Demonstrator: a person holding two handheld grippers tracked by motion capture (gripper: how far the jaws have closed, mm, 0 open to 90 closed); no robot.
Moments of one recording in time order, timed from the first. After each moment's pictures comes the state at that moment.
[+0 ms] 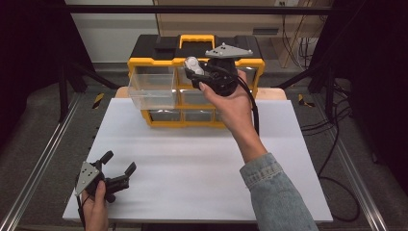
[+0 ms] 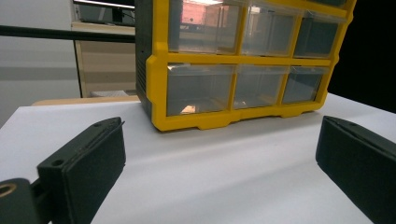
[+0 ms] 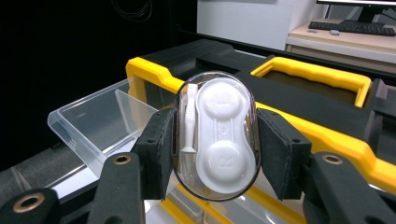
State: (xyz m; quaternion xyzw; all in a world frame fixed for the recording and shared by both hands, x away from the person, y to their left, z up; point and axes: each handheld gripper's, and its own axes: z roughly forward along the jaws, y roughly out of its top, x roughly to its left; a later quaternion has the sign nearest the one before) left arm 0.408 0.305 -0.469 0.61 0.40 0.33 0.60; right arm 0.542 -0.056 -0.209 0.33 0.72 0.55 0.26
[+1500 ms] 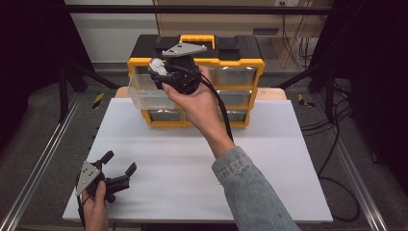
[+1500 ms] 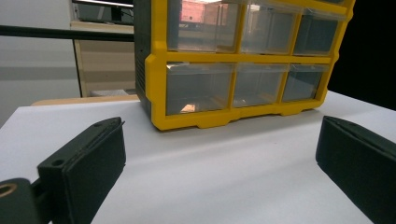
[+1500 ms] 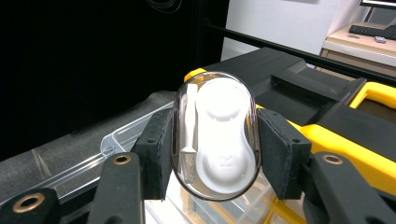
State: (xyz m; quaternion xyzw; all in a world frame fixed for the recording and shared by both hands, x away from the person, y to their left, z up) left arm 0.408 0.304 -0.469 0.61 0.39 0.33 0.60; right arm 0.545 0.024 -0.204 0.29 0.75 0.54 0.24
